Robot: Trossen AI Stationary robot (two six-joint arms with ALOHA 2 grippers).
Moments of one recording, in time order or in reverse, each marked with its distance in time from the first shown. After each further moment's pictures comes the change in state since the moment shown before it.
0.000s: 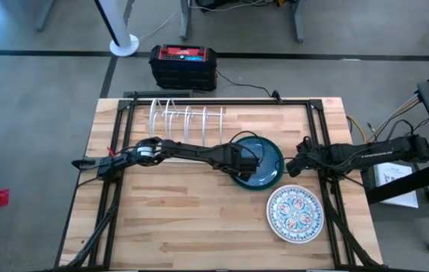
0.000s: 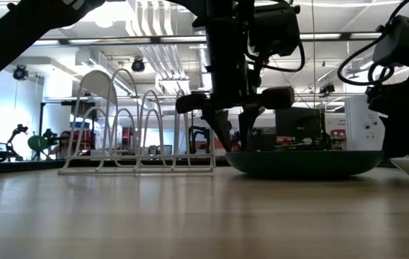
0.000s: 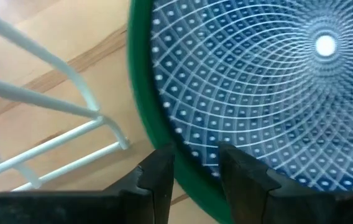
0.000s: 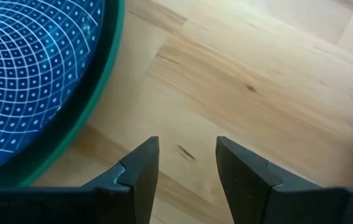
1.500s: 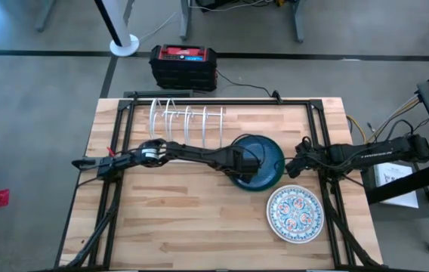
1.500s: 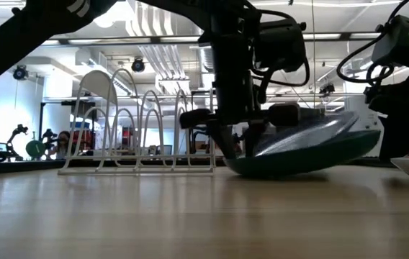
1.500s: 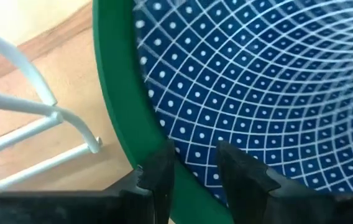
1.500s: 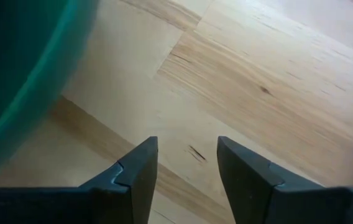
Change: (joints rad) left arm 0.001 0.071 0.012 0.030 0.052 -0.027; right arm 0.000 0.002 -0.004 0.033 -0.020 -0.036
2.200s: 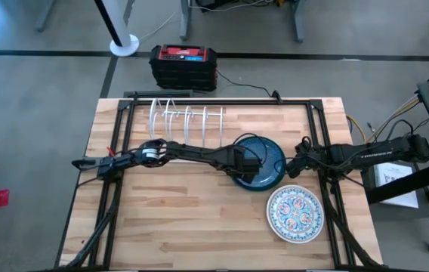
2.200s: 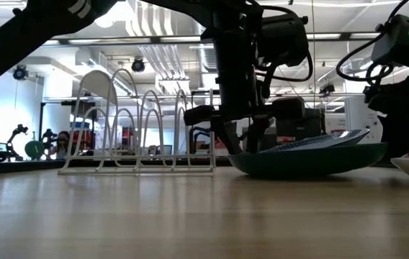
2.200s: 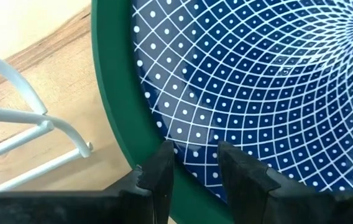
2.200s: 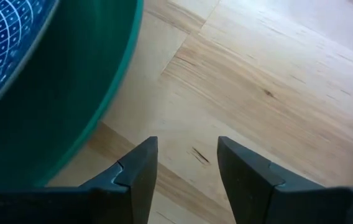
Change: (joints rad) left arm 0.001 0.005 0.036 -0.003 0.004 0.029; right arm 0.000 0.000 0.000 0.011 0.000 -0.009
